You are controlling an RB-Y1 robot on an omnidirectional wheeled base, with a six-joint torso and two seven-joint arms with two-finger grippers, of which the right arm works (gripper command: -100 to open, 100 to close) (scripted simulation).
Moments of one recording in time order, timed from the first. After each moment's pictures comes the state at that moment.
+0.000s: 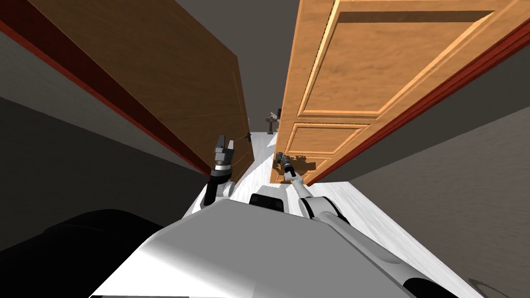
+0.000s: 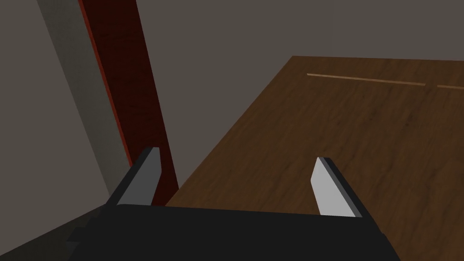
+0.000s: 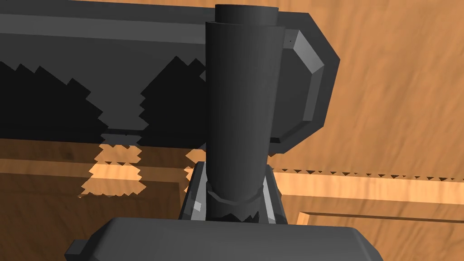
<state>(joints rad) -0.52 -0.09 0.08 -0.59 -0.06 -0.49 -0.11</state>
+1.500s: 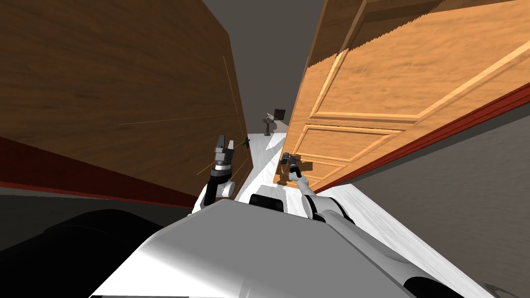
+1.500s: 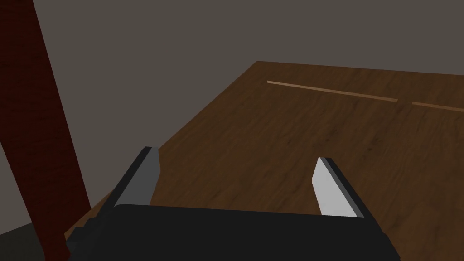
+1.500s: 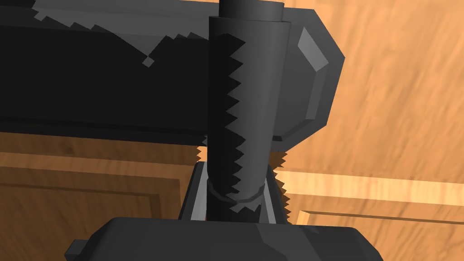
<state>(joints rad) -0.55 -0.14 -0.07 -0.51 -0.11 -0.51 -0.04</state>
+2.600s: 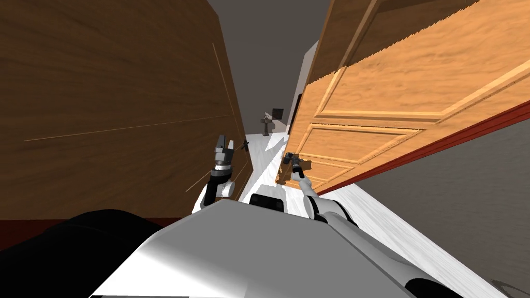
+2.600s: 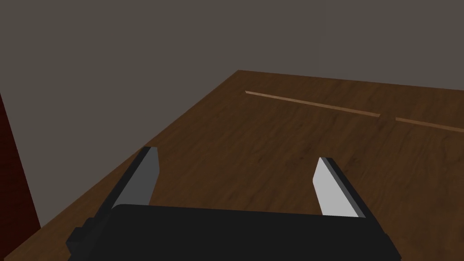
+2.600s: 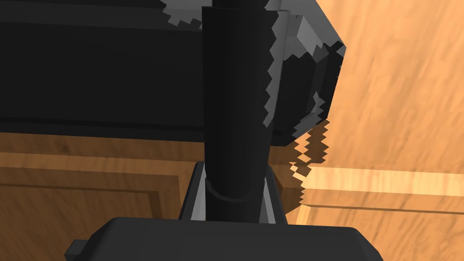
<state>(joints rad) -0.52 -0.16 -0.13 -0.54 -0.13 -0.50 -0.02</state>
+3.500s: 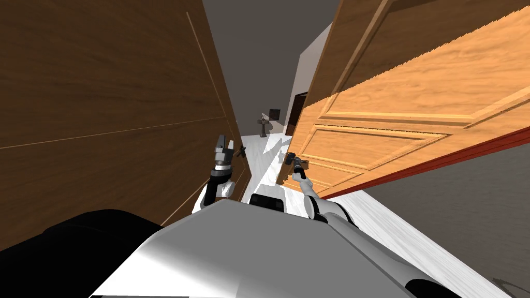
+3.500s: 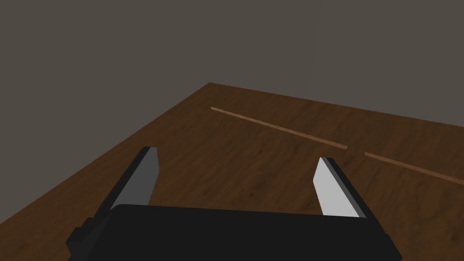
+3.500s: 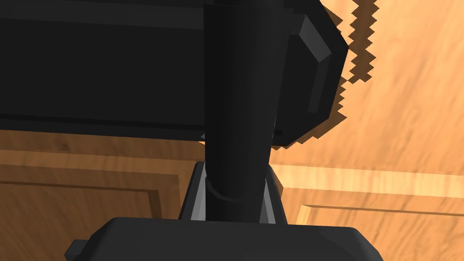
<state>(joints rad) -0.51 -0.15 -0.21 -0.55 -0.15 -0.49 0.05</state>
